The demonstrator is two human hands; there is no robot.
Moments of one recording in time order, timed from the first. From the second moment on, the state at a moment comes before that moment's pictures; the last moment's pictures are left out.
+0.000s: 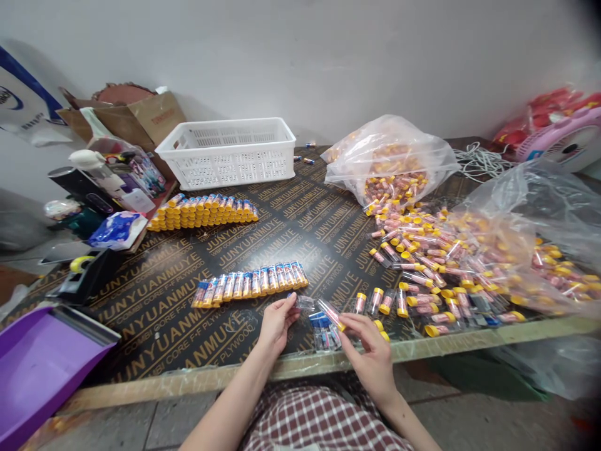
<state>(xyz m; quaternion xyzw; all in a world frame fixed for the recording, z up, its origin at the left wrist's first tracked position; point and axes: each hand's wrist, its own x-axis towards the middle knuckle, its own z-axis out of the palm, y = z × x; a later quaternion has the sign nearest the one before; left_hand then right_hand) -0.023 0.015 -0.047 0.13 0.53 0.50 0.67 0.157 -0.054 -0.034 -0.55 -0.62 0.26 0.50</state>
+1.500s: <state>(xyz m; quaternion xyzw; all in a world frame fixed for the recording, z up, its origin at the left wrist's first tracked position) -0.005 -0.022 -0.018 0.29 0.43 0.36 0.78 0.145 -0.034 -0.035 -0.35 -0.69 0.44 0.46</state>
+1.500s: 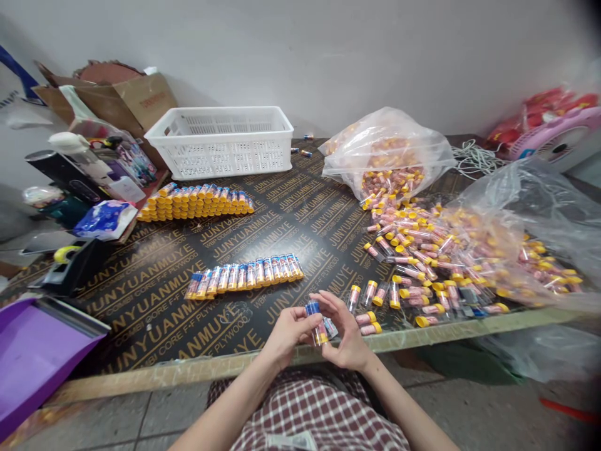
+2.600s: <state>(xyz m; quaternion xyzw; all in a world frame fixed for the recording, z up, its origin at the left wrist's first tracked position) -0.223 0.042 -0.007 0.47 0.86 0.18 0.07 0.166 -0.011 -0.051 -0.50 -0.64 0.37 0.45</state>
